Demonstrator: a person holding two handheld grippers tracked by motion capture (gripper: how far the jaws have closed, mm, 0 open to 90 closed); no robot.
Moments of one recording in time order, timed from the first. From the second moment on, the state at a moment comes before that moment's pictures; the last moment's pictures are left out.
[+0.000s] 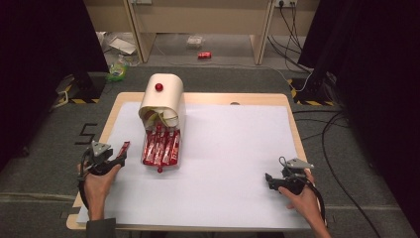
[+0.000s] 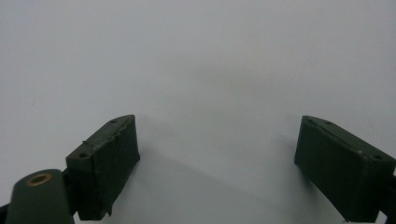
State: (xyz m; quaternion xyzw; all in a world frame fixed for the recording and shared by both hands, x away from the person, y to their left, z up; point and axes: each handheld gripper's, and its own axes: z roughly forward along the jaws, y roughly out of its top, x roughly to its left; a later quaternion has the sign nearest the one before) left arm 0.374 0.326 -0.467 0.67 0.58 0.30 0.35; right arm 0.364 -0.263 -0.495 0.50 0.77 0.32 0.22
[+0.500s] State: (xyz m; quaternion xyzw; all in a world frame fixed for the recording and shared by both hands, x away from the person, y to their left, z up) left arm 0.363 0.326 -0.446 0.69 0.54 0.29 0.39; right arm 0.364 -0.263 -0.495 0.50 0.77 0.32 0.22
